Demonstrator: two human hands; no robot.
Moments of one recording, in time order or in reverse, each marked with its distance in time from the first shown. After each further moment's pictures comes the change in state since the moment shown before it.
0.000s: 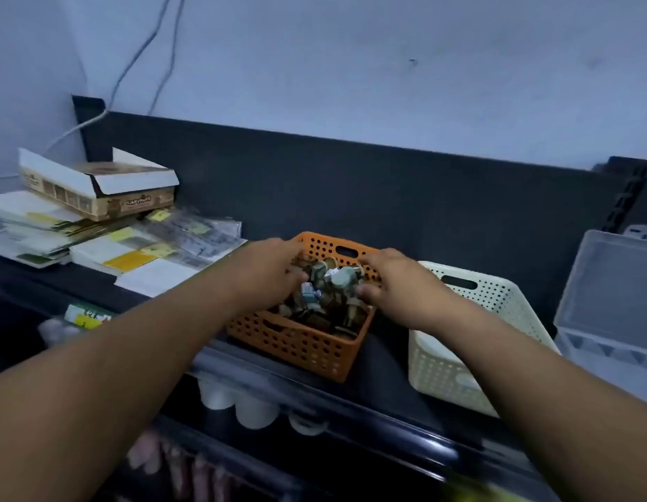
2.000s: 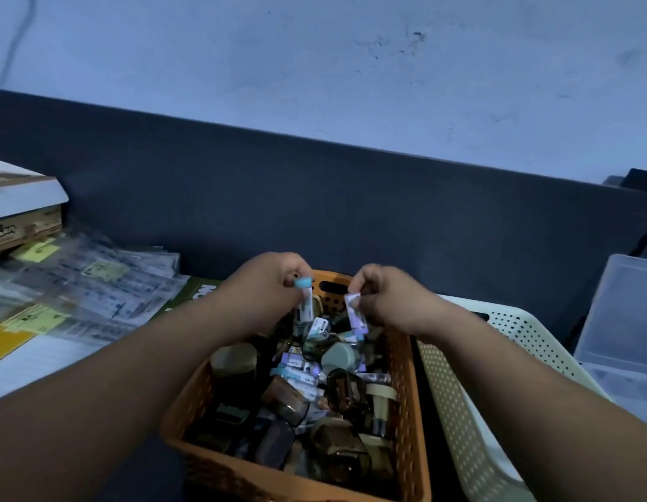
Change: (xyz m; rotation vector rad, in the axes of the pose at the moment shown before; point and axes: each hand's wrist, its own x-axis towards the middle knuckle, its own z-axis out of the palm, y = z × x) left_hand 0.142 -0.069 0.042 -0.642 -0.102 0.029; right_hand 0.137 0.041 0.040 0.534 -0.038 0.357
